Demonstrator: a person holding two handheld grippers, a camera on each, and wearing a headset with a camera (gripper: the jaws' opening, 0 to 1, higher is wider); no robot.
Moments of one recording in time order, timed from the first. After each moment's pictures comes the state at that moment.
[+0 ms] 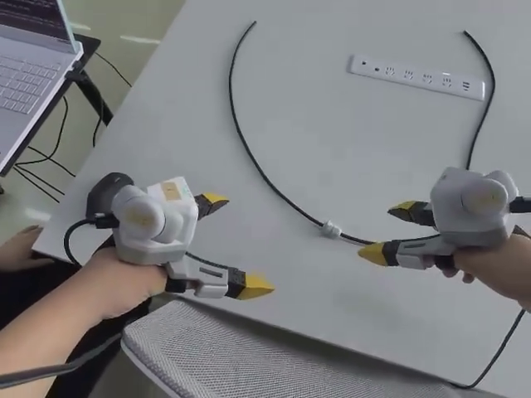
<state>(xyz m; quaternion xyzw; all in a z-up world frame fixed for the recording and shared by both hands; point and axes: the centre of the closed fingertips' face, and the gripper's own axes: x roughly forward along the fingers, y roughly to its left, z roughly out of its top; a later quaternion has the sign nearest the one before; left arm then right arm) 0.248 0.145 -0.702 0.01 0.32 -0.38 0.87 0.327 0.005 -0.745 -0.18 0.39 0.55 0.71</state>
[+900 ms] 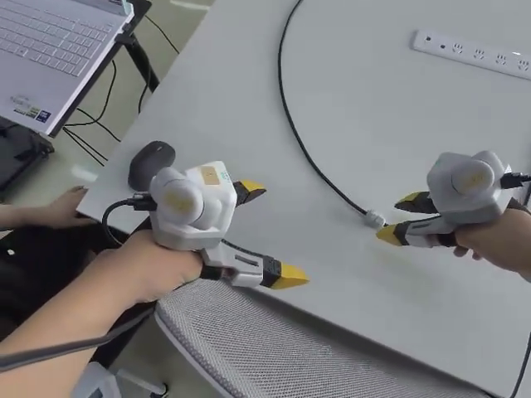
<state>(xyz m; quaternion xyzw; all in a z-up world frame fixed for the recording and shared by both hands) 0.239 0.148 -0.707 0.00 0.34 -0.36 0.87 0.336 0.043 -0.805 -0.23 0.41 0.59 0.65</state>
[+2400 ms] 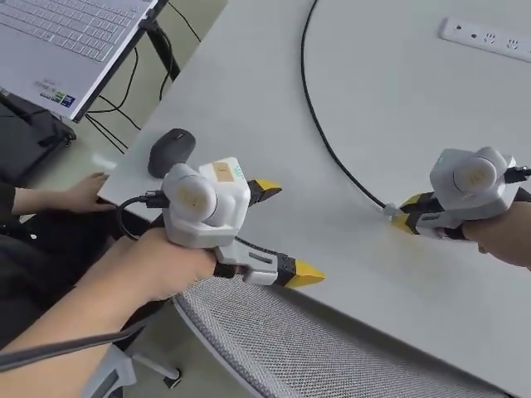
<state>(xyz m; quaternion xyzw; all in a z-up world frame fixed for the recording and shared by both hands) 0.230 0.147 -0.707 -0.01 0.34 -0.36 0.87 0.329 0.053 -0.806 -0.26 0.40 0.61 0.63</state>
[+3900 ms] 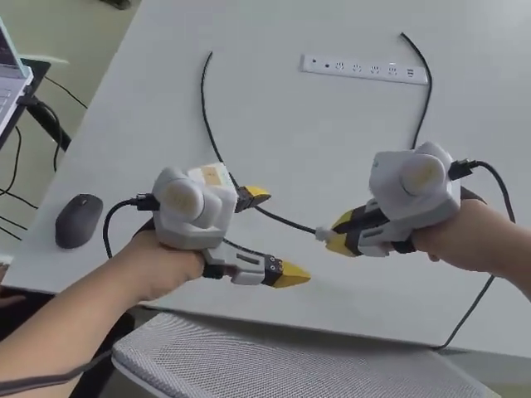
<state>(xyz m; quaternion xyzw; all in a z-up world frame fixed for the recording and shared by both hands) 0.261 0.058 -0.678 0.03 0.28 -0.50 0.82 0.262 0.025 -0.700 -0.22 0.39 0.61 0.66</state>
